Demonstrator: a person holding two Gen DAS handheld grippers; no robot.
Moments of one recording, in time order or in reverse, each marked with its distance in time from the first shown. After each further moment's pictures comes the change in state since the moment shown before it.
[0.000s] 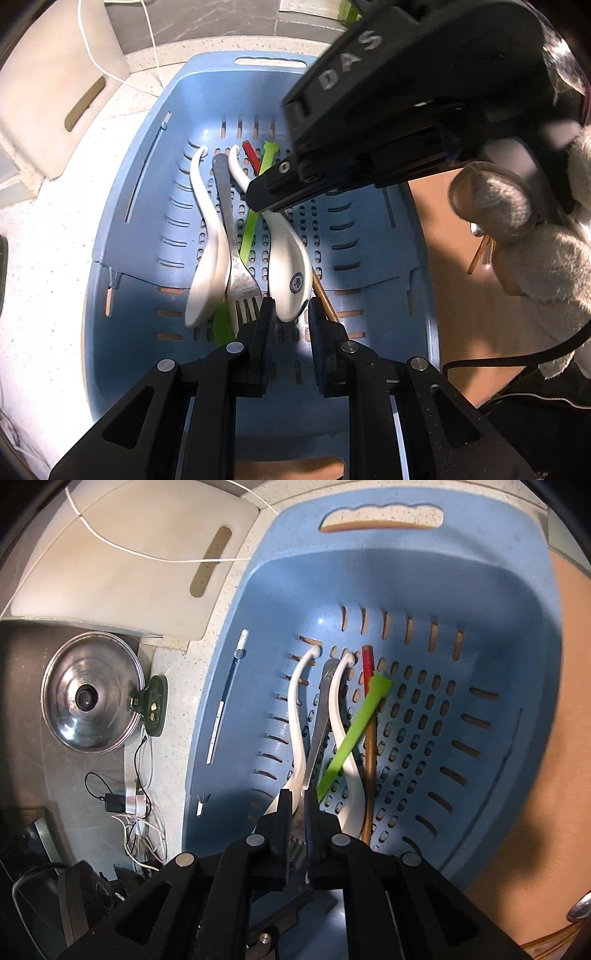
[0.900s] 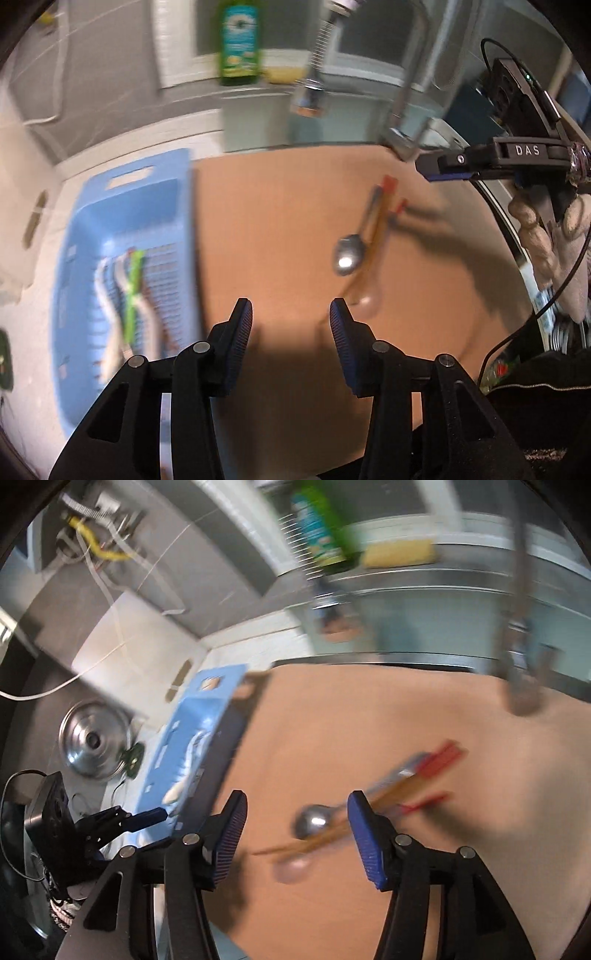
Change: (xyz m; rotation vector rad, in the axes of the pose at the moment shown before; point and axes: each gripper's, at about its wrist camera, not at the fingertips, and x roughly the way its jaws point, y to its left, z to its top) left arm -0.038 -0.149 0.026 0.255 -0.130 -0.071; right arm -0.256 -0.181 -0.152 -0.025 -0.500 -0.158
